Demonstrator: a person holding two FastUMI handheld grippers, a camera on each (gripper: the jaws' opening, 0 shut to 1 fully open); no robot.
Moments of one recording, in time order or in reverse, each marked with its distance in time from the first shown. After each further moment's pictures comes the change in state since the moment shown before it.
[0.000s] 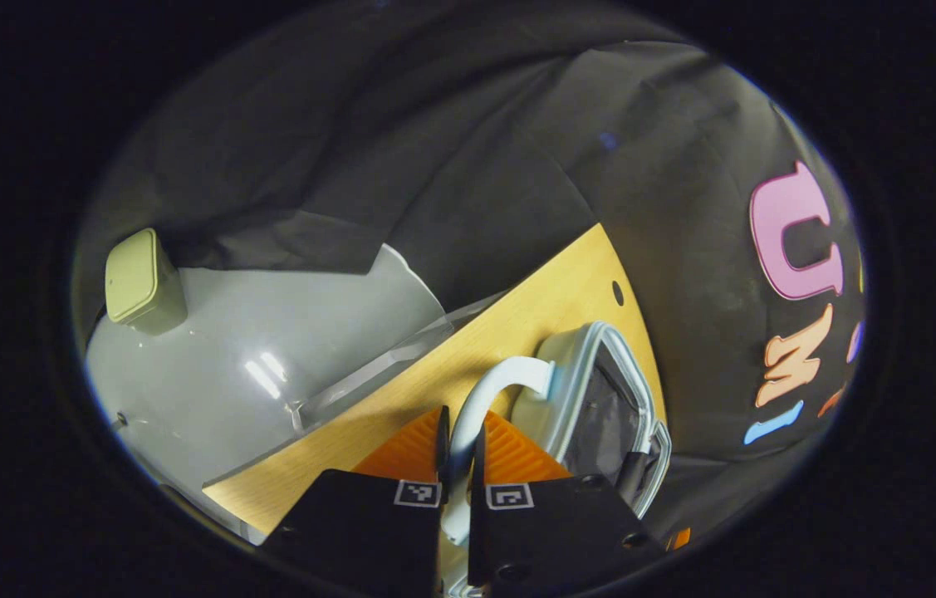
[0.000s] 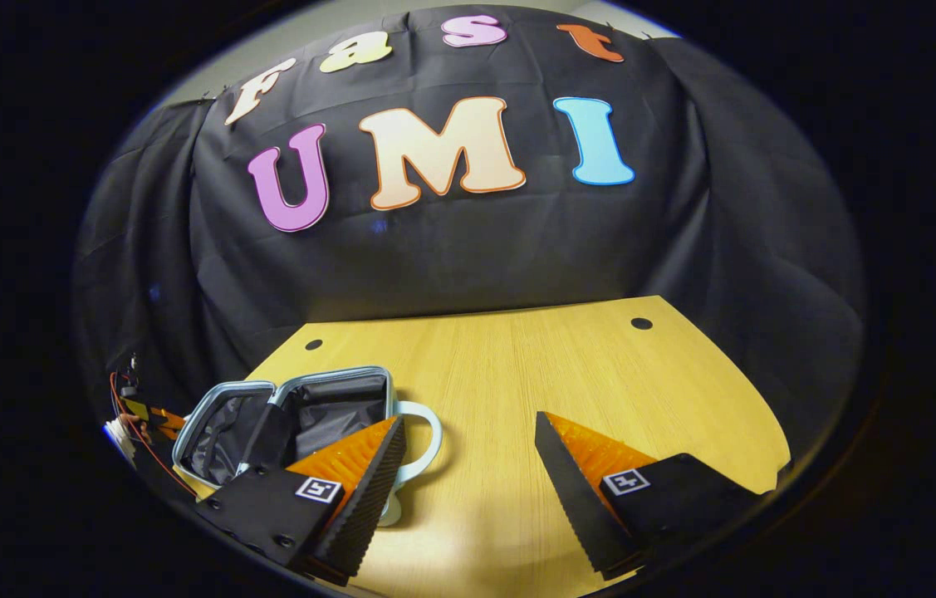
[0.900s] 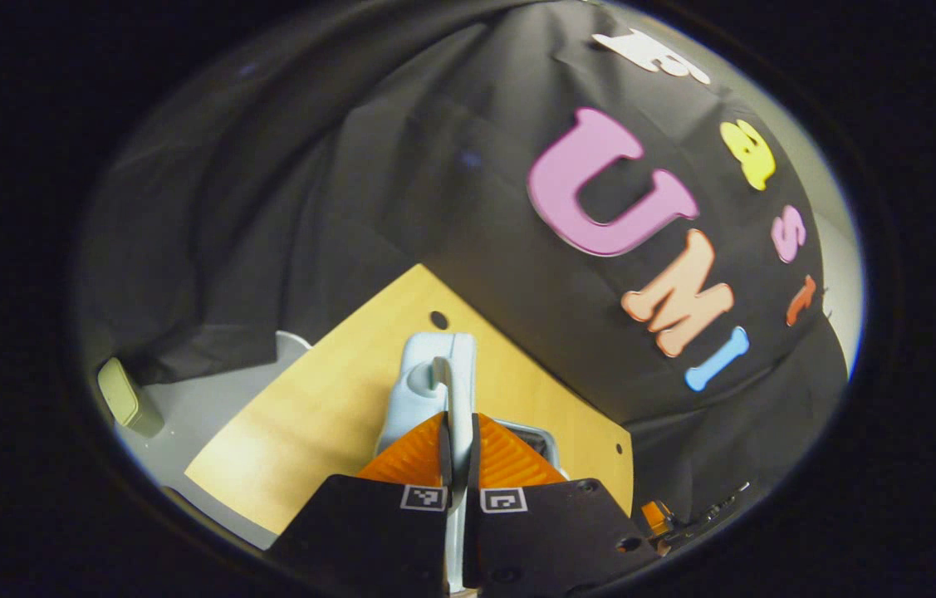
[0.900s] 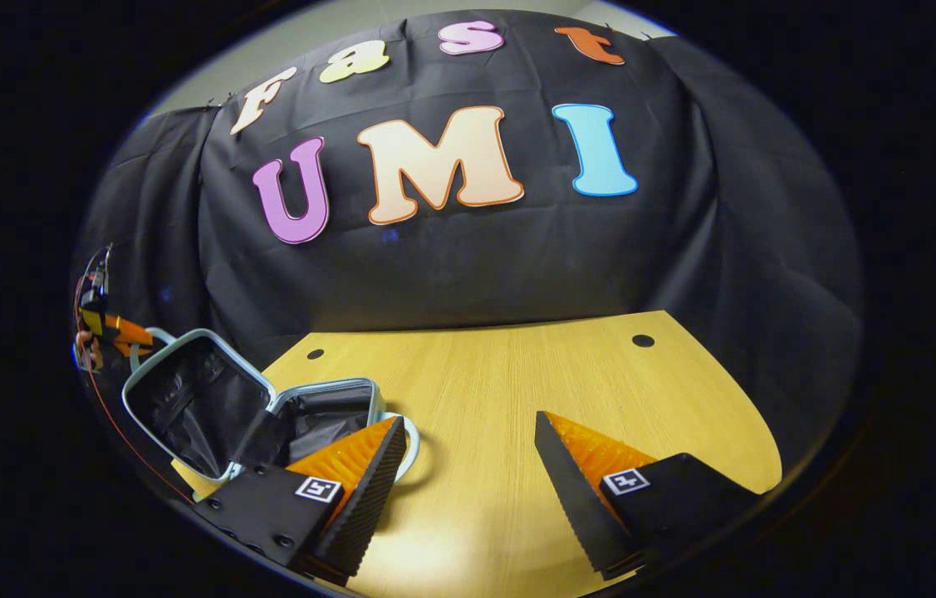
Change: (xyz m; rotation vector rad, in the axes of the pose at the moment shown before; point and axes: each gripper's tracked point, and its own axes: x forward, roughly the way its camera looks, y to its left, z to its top) left arm -0.130 -0.267 -0.013 0.373 -0.138 -0.276; right arm 0.008 -0.038 0.026 -0.014 -0.039 0.061
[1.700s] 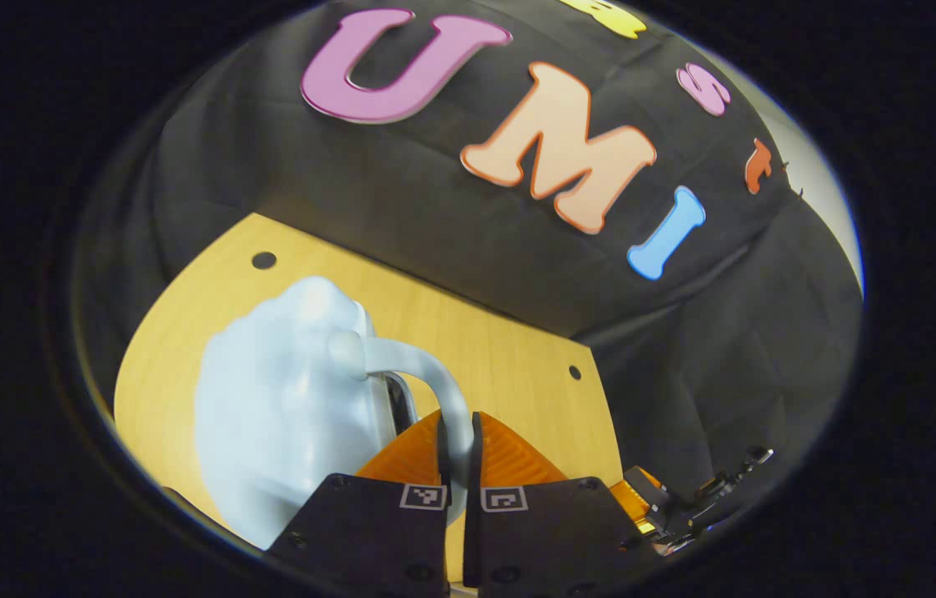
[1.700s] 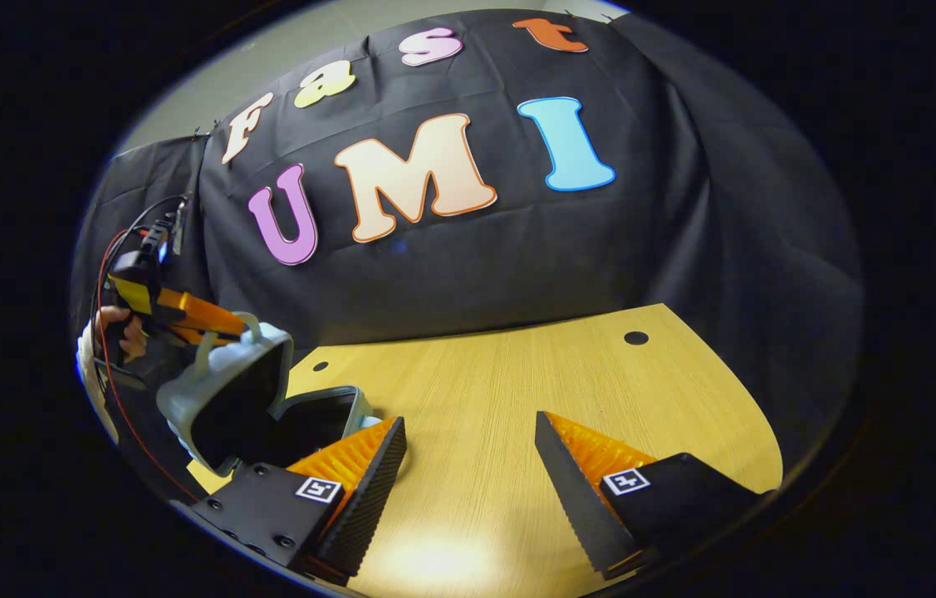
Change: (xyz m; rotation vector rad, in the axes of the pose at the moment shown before) left arm 0.125 -0.226 -0.183 0.233 0.287 -0.108; right arm -0.002 -0.074 0.007 0.088 -0.014 0.071
